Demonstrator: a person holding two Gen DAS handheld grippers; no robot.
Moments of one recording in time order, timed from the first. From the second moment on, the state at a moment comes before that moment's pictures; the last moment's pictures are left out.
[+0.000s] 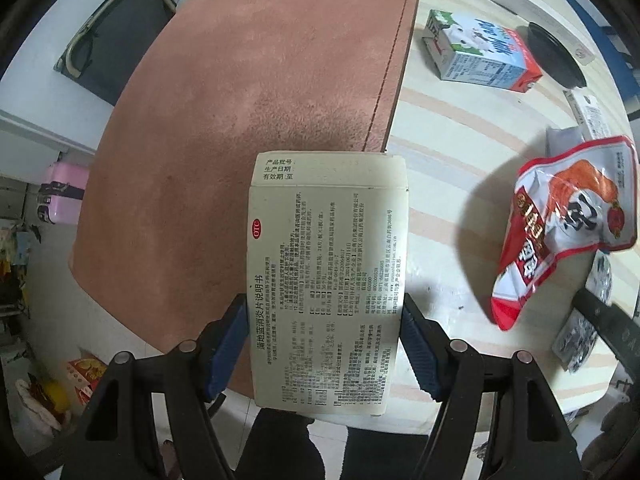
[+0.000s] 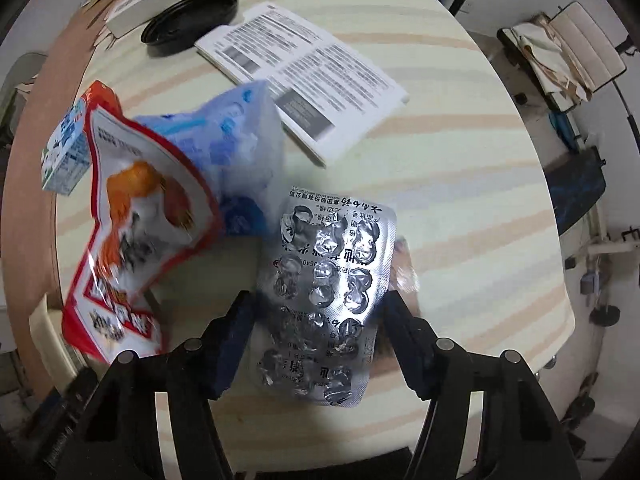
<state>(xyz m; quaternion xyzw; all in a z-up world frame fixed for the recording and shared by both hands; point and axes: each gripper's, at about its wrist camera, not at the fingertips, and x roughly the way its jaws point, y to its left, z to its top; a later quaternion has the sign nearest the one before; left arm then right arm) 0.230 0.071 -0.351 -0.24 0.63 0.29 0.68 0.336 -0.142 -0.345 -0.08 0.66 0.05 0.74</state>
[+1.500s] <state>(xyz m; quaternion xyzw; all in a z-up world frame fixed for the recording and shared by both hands) 0.049 0.032 -0.580 -0.19 0.68 0.11 0.70 0.043 -0.204 -0.602 0.00 0.71 0.14 0.70</state>
